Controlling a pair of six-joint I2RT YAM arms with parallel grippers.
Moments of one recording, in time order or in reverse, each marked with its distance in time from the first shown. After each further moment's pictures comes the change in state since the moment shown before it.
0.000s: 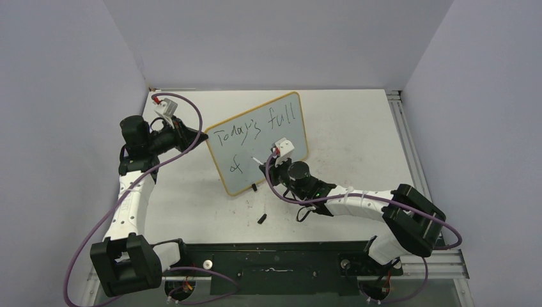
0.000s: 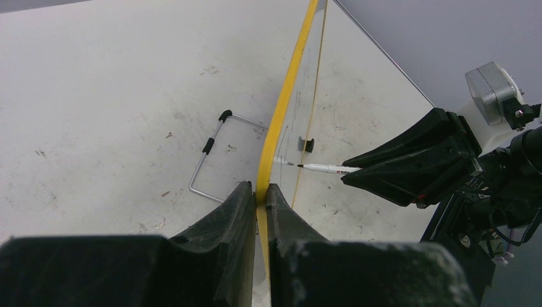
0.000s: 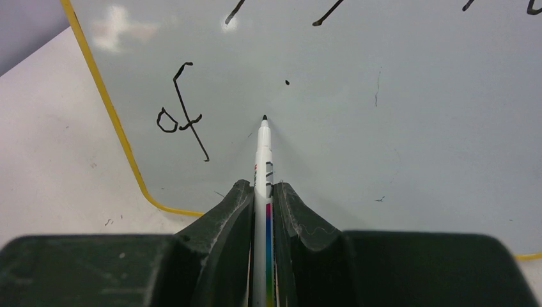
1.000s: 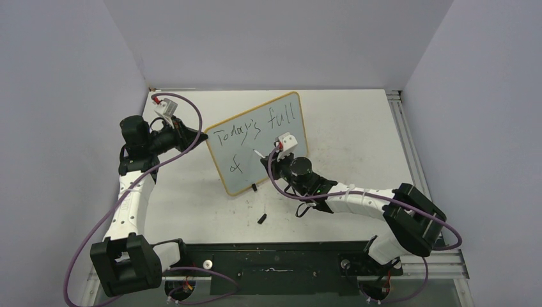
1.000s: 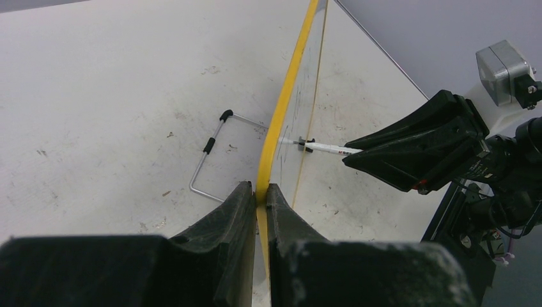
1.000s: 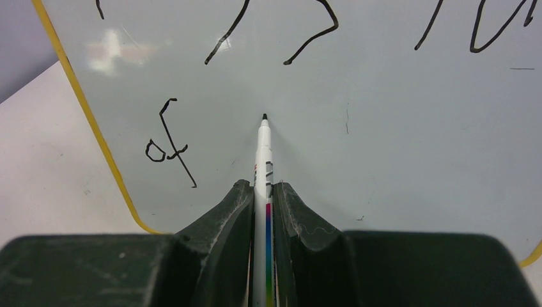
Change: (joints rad) left arm 0.000 0.000 0.000 0.000 -0.001 0.000; right arm -0.032 0.001 0.023 0.015 0.010 0.000
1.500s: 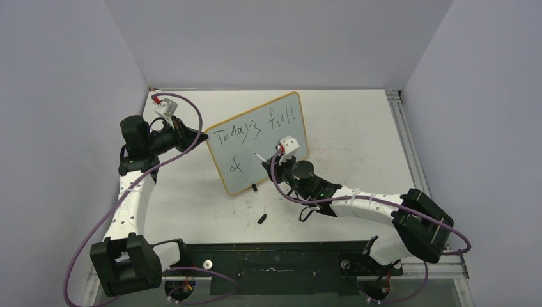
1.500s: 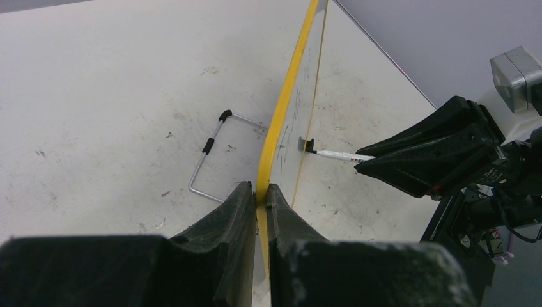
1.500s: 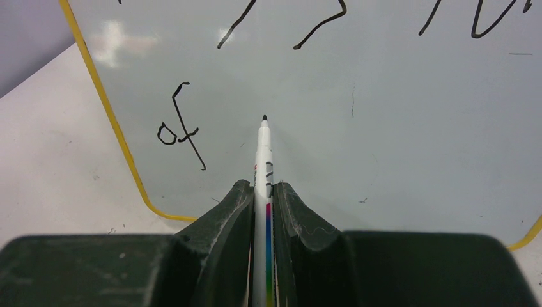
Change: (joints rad) left arm 0.000 0.000 0.000 0.000 0.001 0.000; right arm 0.027 -0.068 -0.029 -0.060 0.016 0.005
